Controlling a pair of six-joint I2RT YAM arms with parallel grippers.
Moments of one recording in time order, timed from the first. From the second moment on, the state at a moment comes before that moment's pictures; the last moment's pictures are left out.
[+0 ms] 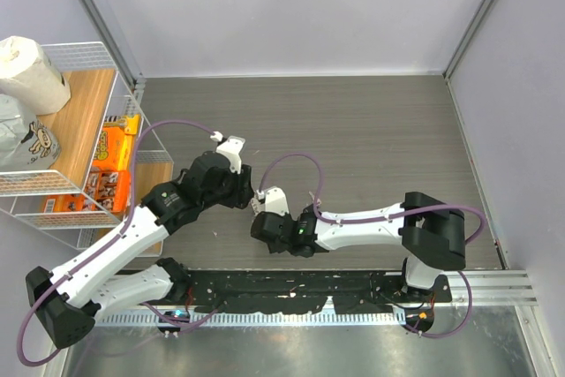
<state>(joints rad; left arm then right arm) -0.76 0.95 0.89 -0.63 -0.13 -0.37 1.33 1.68 1.00 -0.35 0.41 0.80</state>
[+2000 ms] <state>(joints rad) -0.76 0.92 0.89 -0.62 -0.06 -0.37 1.33 1.55 0.88 -0.33 0.39 0.68</state>
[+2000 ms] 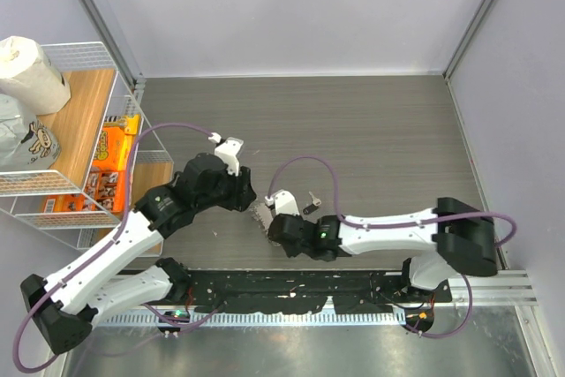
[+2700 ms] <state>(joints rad) -0.76 0.64 0.78 -0.43 0.39 -0.37 1.34 1.09 0.94 -0.50 -0.03 0.20</state>
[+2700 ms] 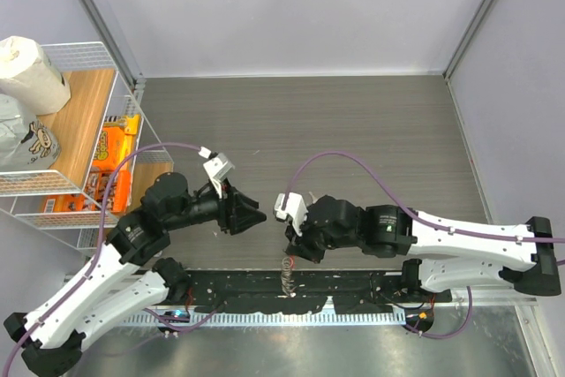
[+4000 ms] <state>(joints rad) -0.81 0.53 0.62 -0.07 0.77 -0.48 1.34 1.10 1.24 -0.60 -0.20 0.14</state>
